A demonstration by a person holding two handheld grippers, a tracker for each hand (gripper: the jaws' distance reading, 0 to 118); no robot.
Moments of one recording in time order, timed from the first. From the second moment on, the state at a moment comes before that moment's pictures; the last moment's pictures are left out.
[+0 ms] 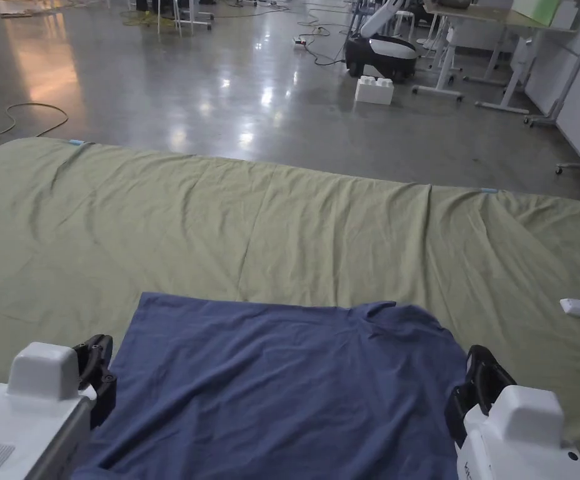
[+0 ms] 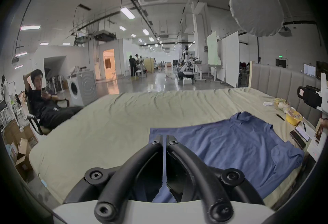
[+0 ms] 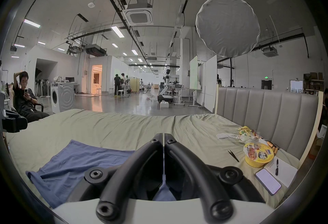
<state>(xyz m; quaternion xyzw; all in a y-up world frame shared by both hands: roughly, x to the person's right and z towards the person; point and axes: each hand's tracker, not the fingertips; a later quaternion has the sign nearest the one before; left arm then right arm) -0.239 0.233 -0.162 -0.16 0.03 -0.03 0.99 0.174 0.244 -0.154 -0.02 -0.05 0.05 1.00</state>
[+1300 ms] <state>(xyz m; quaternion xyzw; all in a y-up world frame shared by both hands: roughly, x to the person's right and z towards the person) -0.285 0.144 -0.162 -0.53 0.03 0.04 0.85 0.241 0.194 -0.145 -0.29 -0.06 0.02 0.95</state>
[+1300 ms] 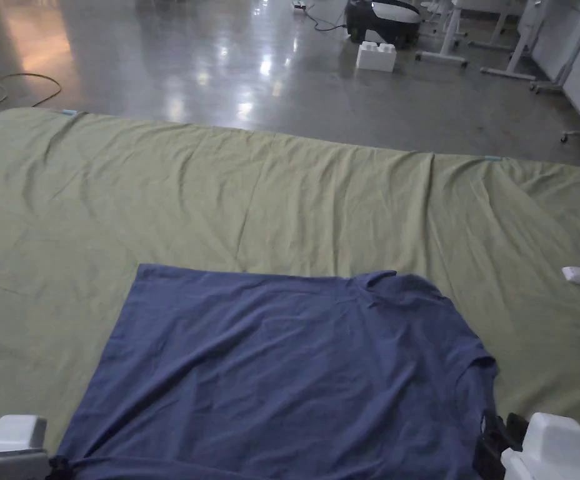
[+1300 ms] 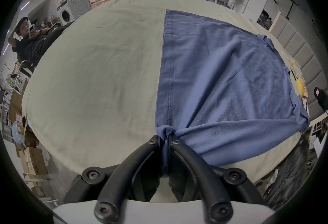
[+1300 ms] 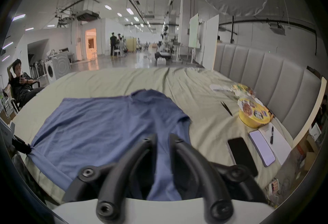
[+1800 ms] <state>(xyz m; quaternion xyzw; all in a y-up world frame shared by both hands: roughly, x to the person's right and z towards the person) -0.288 0.152 -0.156 -0.51 0.03 0.02 0.86 0.279 0.126 -0.125 -0.53 -0.02 0.07 0.85</state>
